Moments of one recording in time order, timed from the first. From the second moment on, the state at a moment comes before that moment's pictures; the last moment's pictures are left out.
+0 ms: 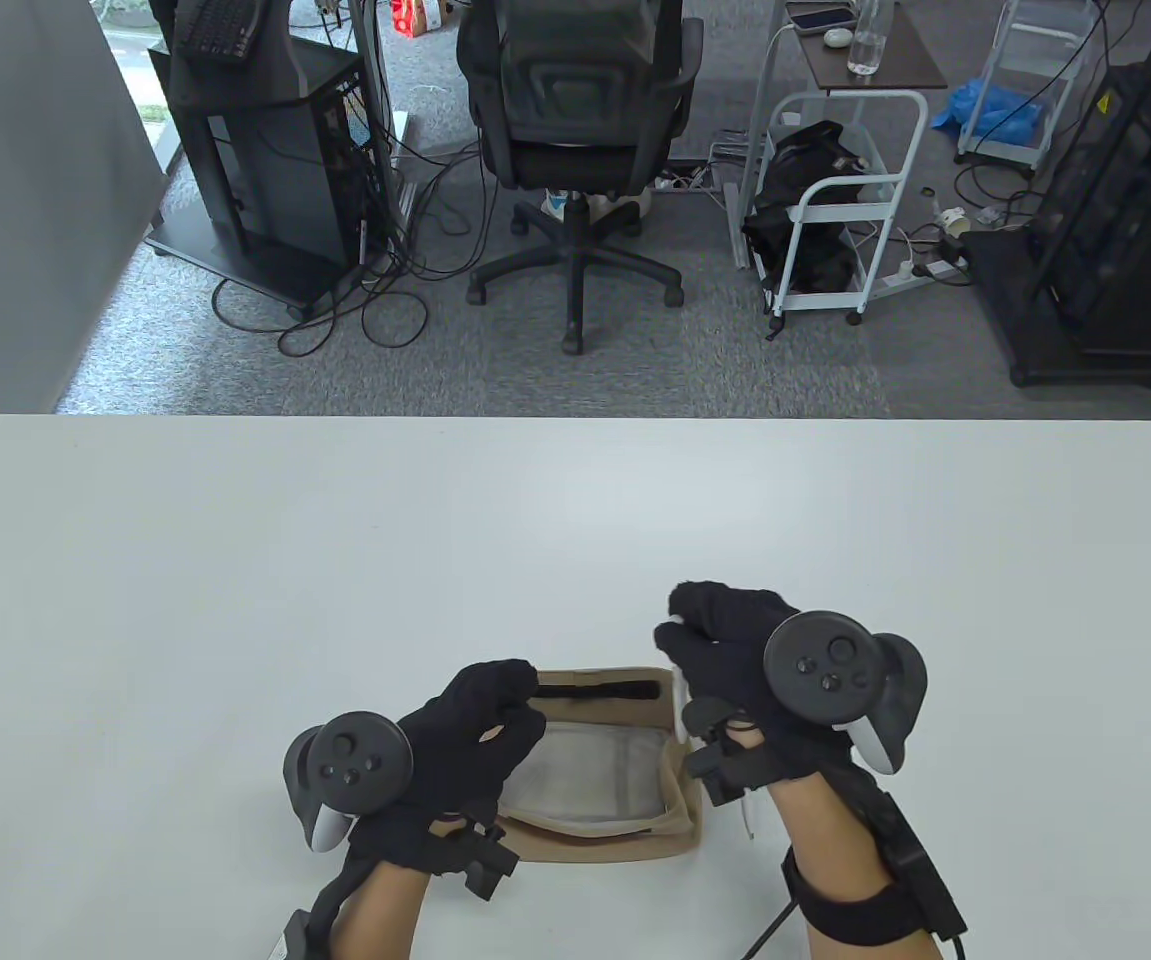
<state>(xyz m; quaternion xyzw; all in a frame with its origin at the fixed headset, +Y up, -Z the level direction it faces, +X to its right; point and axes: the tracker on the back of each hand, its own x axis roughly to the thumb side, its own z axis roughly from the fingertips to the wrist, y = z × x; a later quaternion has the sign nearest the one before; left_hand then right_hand) -0.166 -0.676 -0.270 0.12 -0.19 0.46 0.86 0.144 -0.577 -0.304 0.09 -0.16 0.94 0.30</state>
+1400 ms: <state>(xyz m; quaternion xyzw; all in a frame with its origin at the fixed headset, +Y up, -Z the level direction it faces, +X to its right) -0.177 -0.684 -0.275 0.11 -0.17 0.42 0.88 0.276 -0.756 -0.388 -0.20 0.01 0.98 0.03</state>
